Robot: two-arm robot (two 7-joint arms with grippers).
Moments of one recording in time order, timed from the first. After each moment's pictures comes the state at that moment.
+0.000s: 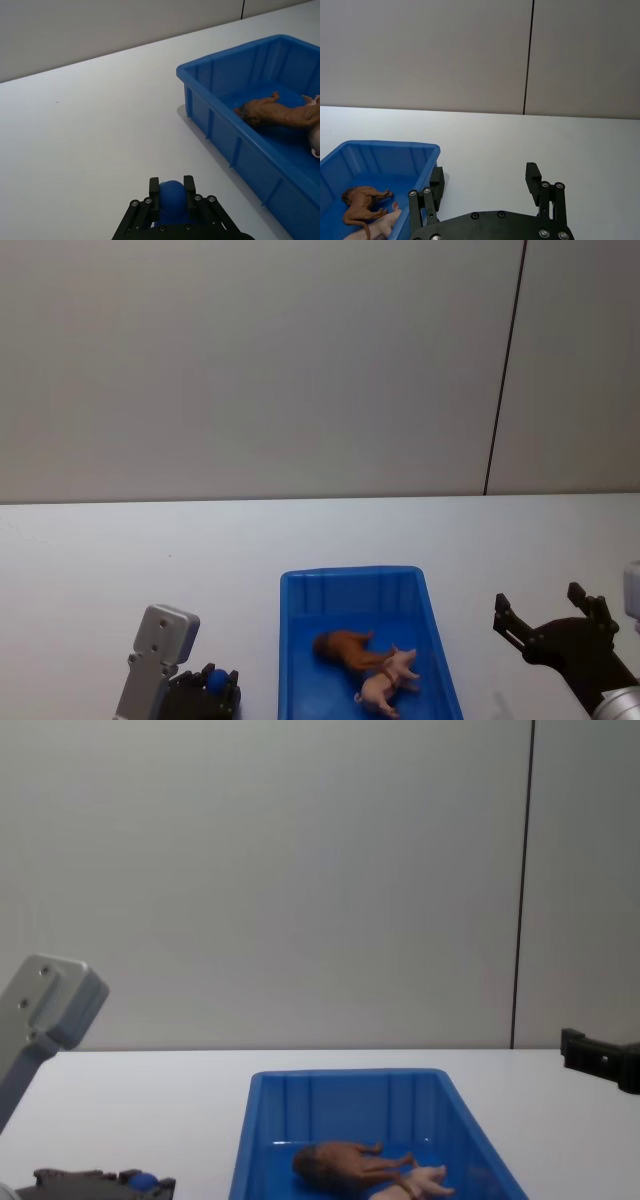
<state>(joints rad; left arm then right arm) -0.09 0.44 0.39 -1.58 -0.38 0.27 0.04 -0.04 0.24 -0.22 -1.75 0.24 0.14 -0.06</state>
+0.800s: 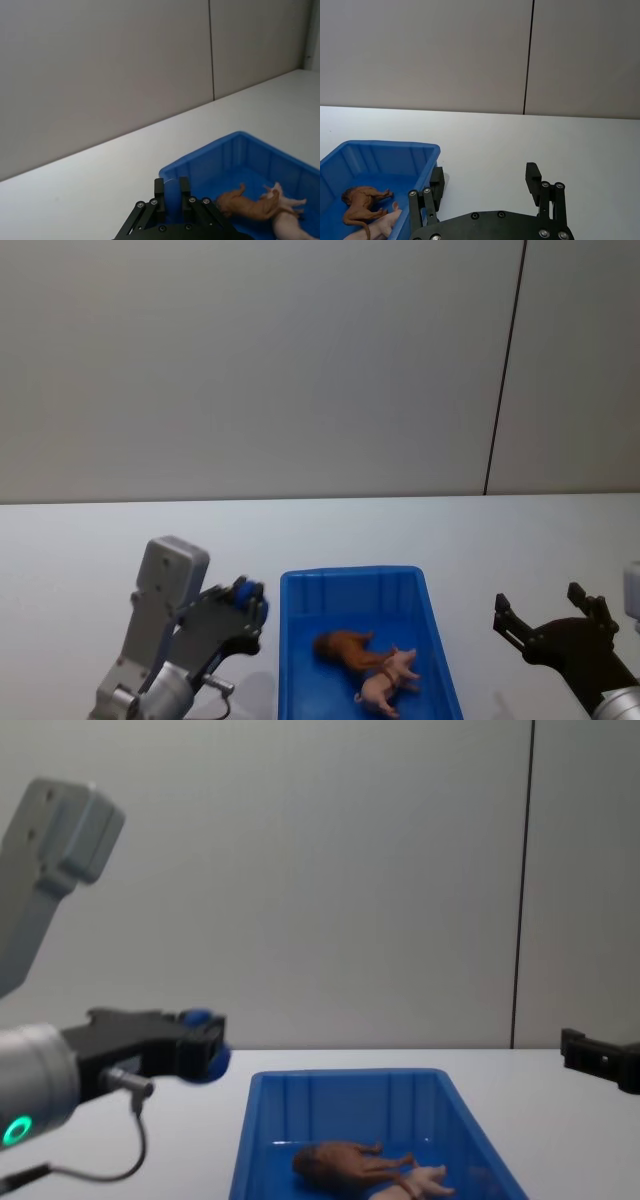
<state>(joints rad) -0.14 0.43 0.37 -1.68 -0.32 0.16 -0.03 -0.04 0.24 -0.22 -1.75 0.24 0.14 -0.06</state>
